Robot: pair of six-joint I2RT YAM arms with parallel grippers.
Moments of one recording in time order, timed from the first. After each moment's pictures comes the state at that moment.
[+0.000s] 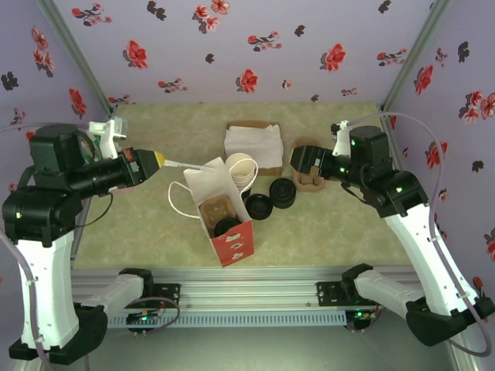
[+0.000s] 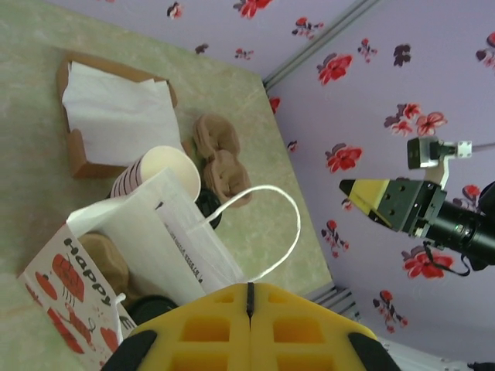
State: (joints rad) left arm -0.18 1.02 1.78 -1.29 0.62 -0.48; right arm 0.44 1.02 1.34 -0.88 -0.27 0.57
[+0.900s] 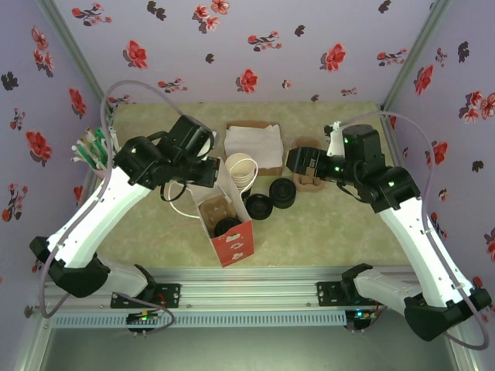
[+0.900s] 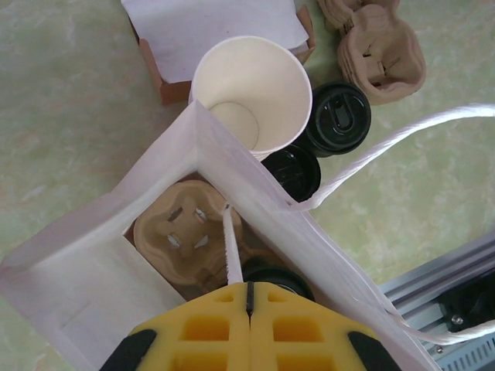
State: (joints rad) left arm -0.83 1.40 1.77 -1.33 -0.08 -0.47; right arm 0.44 1.06 1.32 -0.88 -0.30 0.56
